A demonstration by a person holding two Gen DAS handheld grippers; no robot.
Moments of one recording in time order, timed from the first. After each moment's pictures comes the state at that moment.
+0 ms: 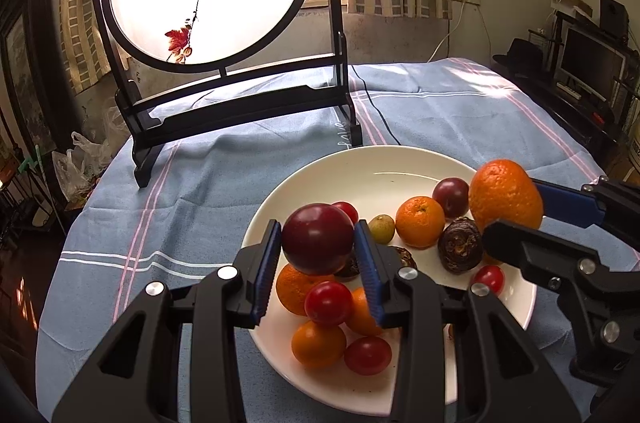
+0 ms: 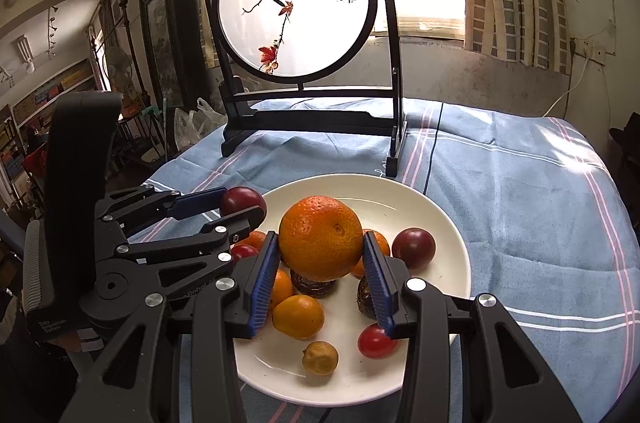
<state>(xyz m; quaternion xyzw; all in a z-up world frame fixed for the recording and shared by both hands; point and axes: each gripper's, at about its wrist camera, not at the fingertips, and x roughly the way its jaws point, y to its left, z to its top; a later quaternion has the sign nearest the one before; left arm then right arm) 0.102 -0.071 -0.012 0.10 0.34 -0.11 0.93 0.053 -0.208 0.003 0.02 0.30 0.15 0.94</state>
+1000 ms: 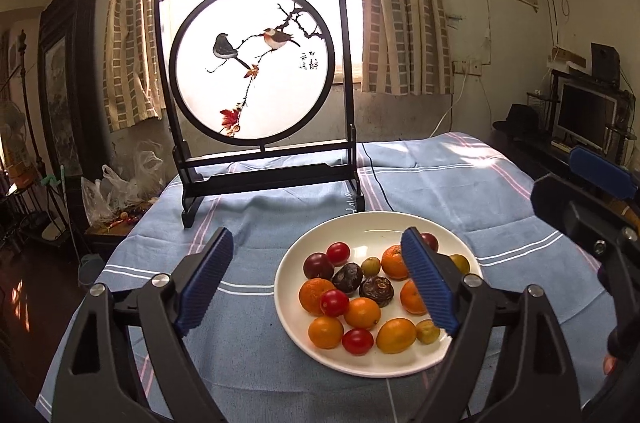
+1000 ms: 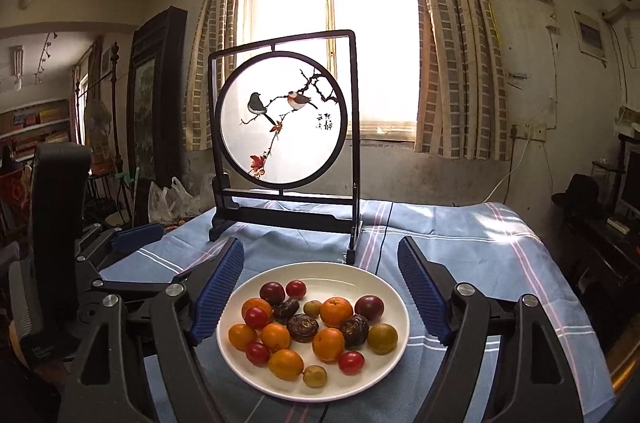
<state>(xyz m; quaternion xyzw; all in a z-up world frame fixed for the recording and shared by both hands) 0.003 -0.047 0.054 0.06 0.21 -0.09 0.97 -0.062 -0.209 0.071 0.01 0.12 0.07 0.99</state>
